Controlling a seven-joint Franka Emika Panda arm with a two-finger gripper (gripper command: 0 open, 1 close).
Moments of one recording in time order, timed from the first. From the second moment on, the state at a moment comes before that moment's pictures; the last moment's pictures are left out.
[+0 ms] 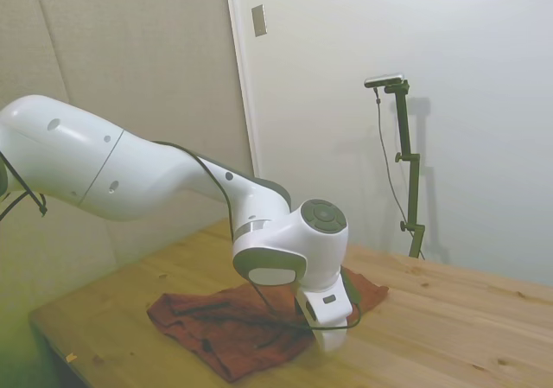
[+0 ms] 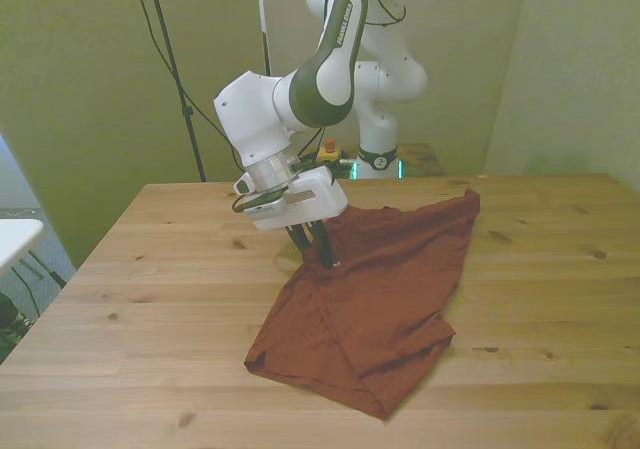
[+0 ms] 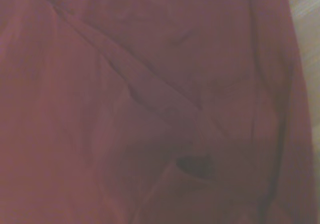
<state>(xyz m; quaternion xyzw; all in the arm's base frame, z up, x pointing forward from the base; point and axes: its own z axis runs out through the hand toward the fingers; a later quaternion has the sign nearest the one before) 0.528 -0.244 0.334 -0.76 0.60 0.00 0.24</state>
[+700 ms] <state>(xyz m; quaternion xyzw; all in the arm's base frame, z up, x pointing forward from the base) 0.525 -0.243 0.378 -0.78 0.58 -0.02 0.24</state>
